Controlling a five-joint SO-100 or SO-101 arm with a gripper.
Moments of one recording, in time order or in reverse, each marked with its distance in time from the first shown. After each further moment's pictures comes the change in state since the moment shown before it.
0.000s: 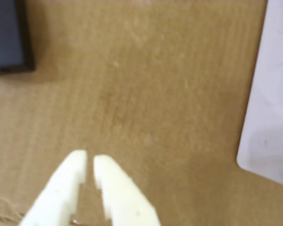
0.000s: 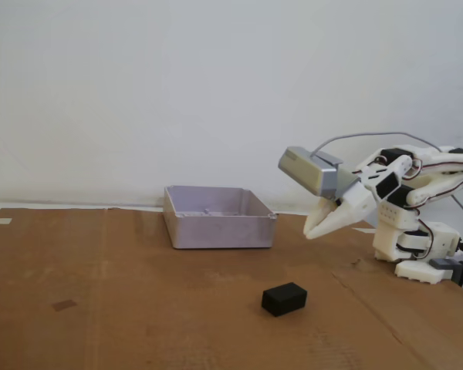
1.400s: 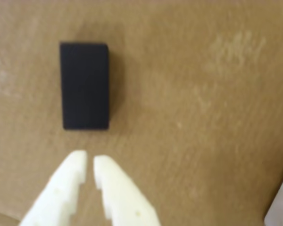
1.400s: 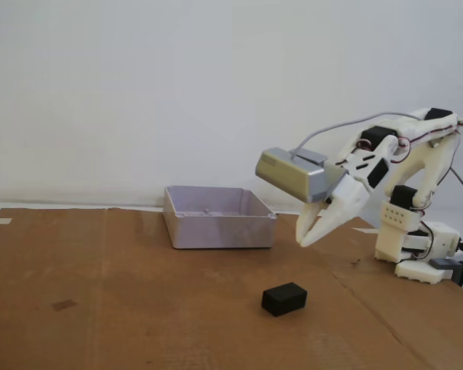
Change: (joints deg) arm -11.2 -42.7 -33.0 -0.9 3.8
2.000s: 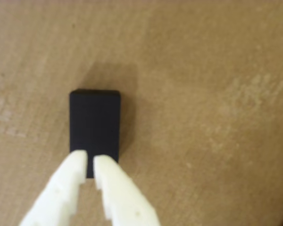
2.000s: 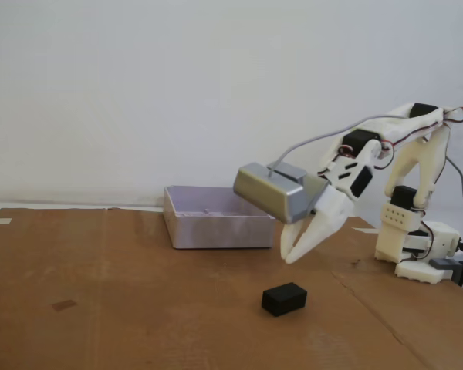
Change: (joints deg) arm -1.4 -19.1 -14.0 0.0 0.0
